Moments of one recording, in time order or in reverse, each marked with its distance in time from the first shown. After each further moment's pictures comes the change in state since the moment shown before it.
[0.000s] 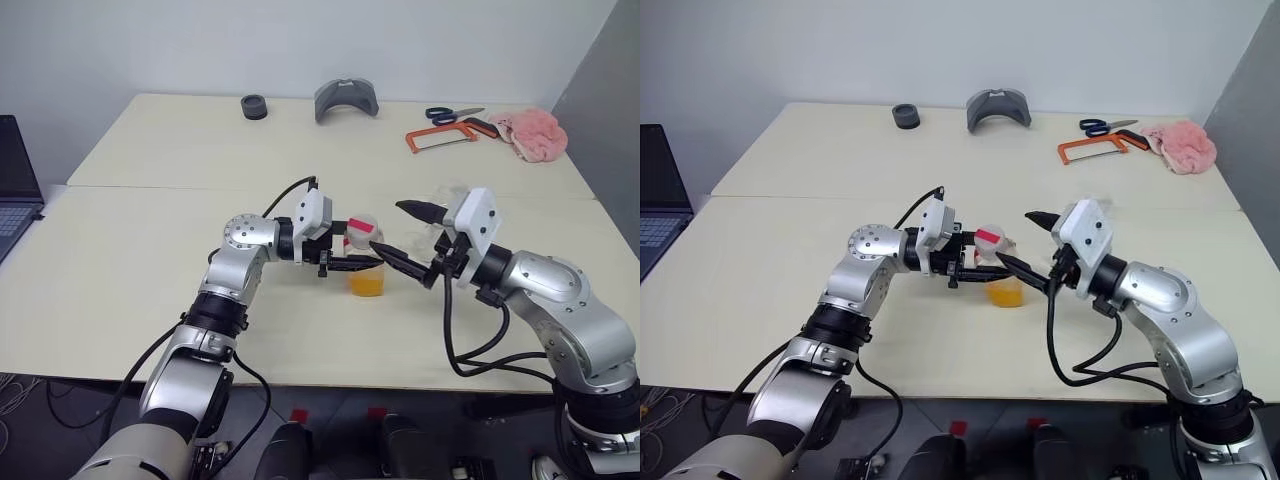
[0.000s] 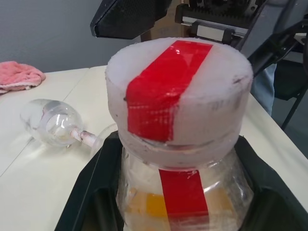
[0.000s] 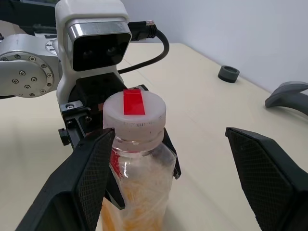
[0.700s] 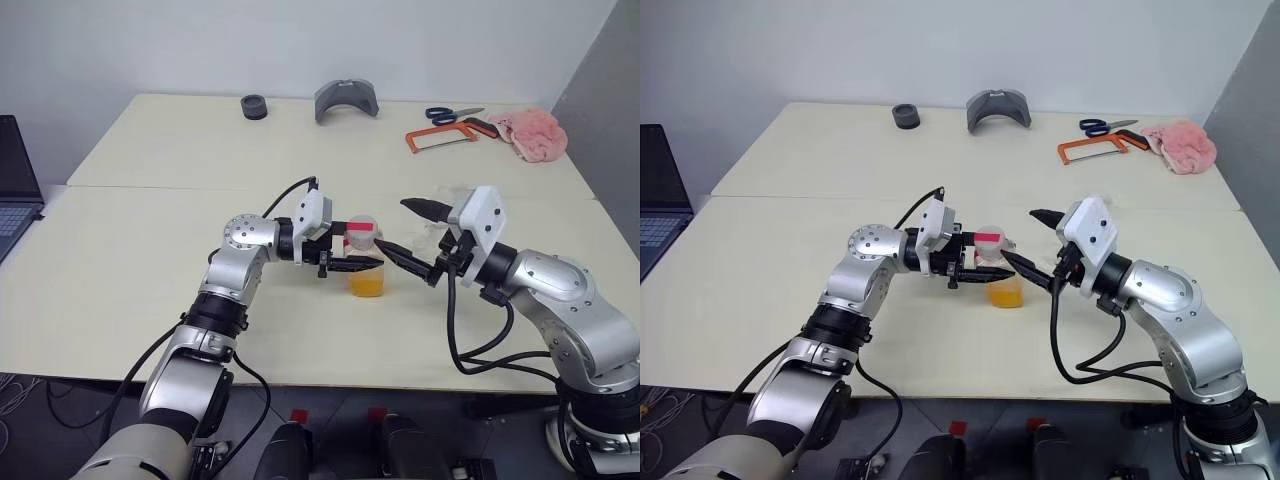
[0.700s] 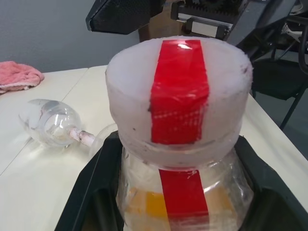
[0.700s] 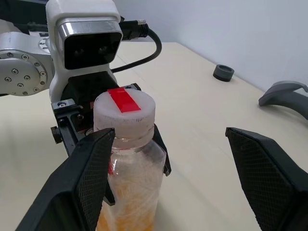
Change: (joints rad) left arm 0.001 0.000 0.000 0.000 0.000 0.000 0.000; right arm 0.002 -0.007 -0.017 0.001 0.000 0.000 -0.001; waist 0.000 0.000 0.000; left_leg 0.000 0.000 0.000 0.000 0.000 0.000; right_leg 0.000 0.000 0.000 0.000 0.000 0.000
